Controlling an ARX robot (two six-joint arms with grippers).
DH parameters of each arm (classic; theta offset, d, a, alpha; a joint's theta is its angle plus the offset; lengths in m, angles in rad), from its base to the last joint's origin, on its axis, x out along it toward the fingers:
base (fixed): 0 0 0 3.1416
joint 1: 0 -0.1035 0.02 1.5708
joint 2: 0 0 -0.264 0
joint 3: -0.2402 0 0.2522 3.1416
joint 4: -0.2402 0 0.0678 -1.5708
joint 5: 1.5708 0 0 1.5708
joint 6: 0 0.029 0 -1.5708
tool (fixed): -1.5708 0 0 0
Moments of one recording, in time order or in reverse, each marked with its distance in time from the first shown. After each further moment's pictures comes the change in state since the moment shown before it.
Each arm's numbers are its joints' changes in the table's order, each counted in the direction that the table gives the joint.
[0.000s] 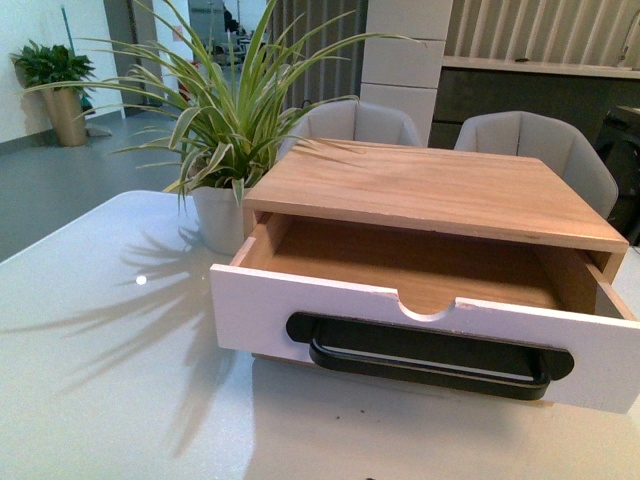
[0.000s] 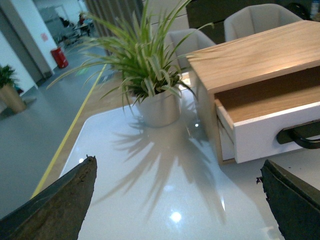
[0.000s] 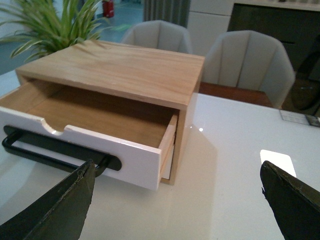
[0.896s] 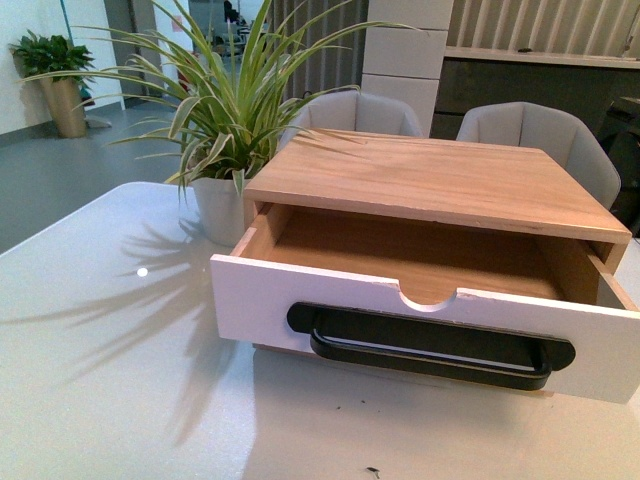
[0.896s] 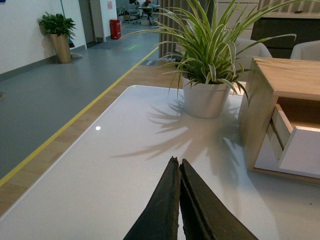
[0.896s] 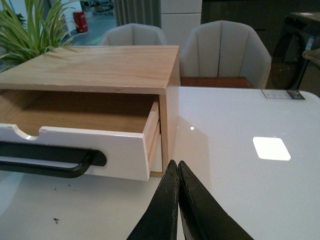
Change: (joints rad) left arm -0.164 -0.401 0.148 -0.216 0.100 -0.266; right arm -0.078 -0.140 0.141 0.023 -0.183 0.120
